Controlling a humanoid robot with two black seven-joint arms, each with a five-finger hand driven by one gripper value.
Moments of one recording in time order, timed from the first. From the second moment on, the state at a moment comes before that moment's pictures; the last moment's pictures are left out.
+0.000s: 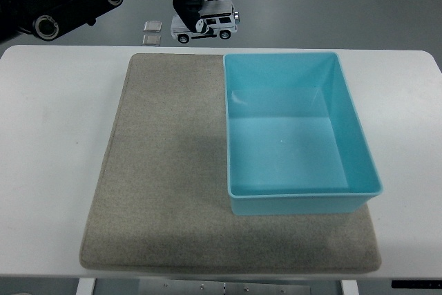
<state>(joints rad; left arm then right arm) -1.55 0.36 -0.05 -0.91 1.06 -0.35 0.12 0.06 0.00 -0.01 0.11 -0.02 0.16 0.11</state>
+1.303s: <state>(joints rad) -1.40 0.15 -0.08 -0.98 1.09 -0.32 0.11 0.06 0.00 -0.01 0.11 -0.02 0.16 0.11</state>
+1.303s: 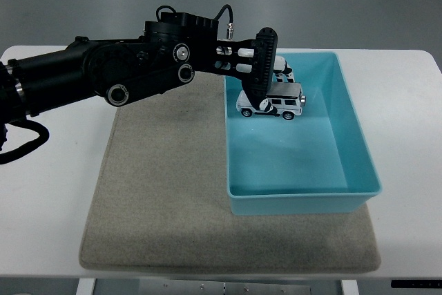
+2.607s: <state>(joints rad) -1.45 0.13 -0.11 -0.79 1.08 -0.28 0.11 0.06 0.00 -0.01 0.11 -0.02 0.16 0.11</state>
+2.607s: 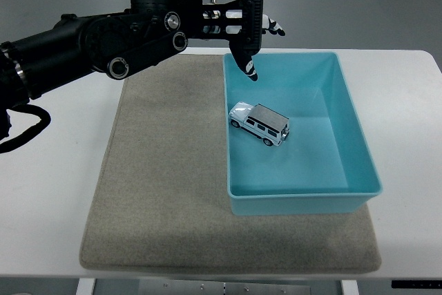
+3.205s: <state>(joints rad) -1.40 0.15 -0.19 -0.49 0.81 -0.20 0.10 0.06 0.00 -0.01 0.11 -0.02 0.16 0.11</state>
